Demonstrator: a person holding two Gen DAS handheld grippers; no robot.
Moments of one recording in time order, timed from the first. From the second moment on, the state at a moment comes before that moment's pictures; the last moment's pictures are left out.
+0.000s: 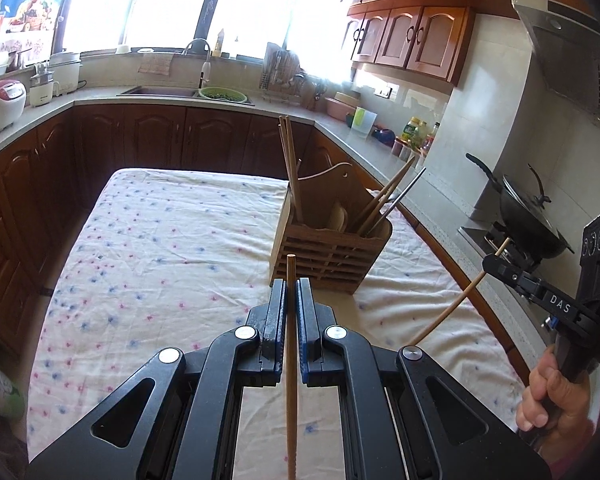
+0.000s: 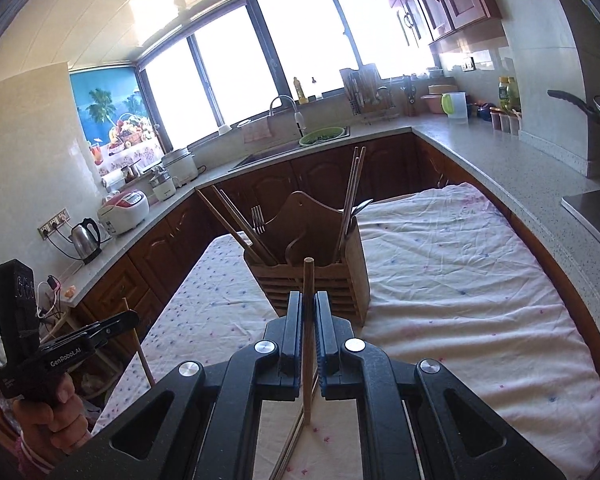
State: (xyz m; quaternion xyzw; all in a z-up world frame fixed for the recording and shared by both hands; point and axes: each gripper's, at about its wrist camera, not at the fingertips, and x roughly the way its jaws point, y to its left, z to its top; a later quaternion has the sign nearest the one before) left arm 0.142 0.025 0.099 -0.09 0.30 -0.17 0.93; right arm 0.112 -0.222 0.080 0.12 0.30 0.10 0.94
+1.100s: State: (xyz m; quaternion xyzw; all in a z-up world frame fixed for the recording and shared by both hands) left arm 0.206 -0.003 0.209 -0.09 0.15 -0.16 0.97; right arm 0.166 -0.230 0.162 0.10 0.19 0.09 0.97
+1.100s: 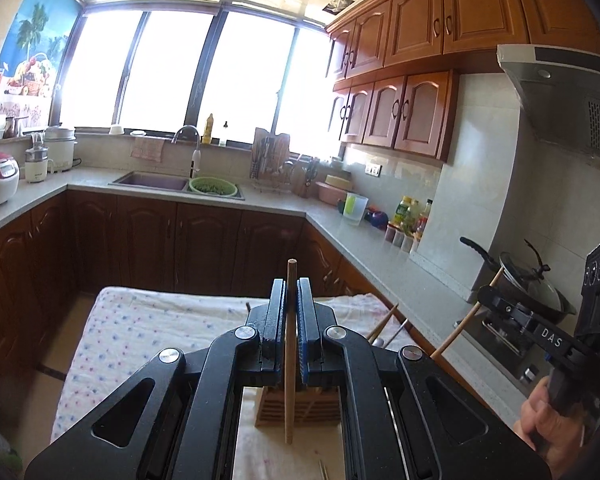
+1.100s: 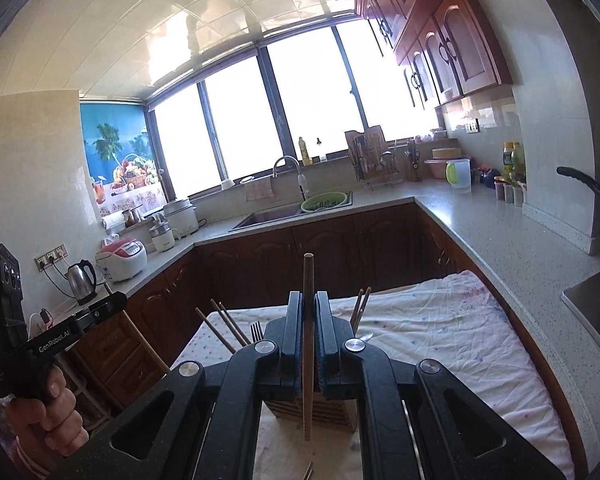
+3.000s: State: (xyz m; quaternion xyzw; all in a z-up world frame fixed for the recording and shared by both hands) left arm 0.272 -0.025 0.110 -0.10 0.21 -0.13 0.97; right arm 0.243 -0.234 0.072 0.13 0.26 0.05 0.96
